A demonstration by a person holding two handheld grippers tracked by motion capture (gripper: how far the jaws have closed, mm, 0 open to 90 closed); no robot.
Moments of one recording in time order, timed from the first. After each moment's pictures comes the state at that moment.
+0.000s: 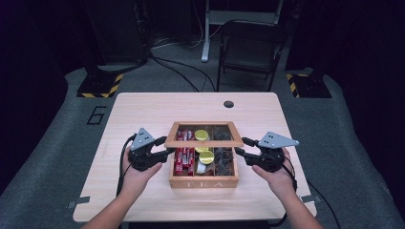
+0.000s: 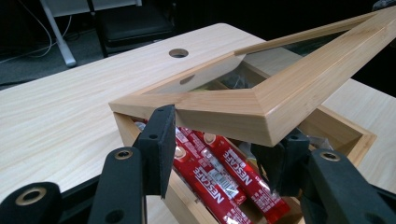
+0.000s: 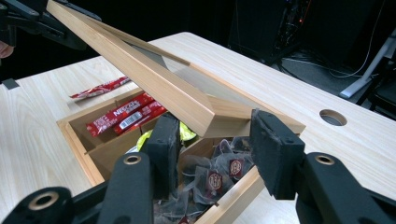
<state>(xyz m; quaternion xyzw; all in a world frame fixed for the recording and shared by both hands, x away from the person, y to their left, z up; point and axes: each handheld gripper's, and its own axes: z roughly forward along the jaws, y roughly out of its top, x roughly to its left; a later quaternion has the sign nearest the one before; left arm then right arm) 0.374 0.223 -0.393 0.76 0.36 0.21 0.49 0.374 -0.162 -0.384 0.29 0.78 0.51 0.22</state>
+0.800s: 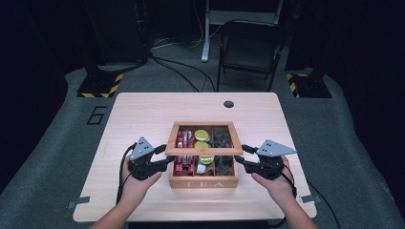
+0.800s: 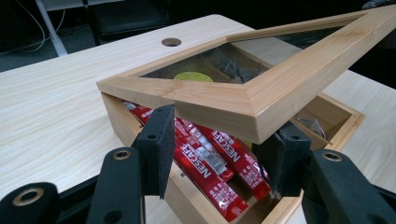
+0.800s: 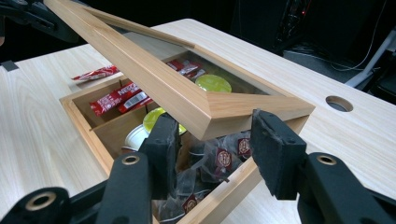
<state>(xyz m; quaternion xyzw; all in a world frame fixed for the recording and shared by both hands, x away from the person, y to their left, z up) 0.357 0.224 -0.411 0.76 0.36 0.20 0.50 0.362 -0.162 -0.401 0.29 0.79 0.50 0.21</state>
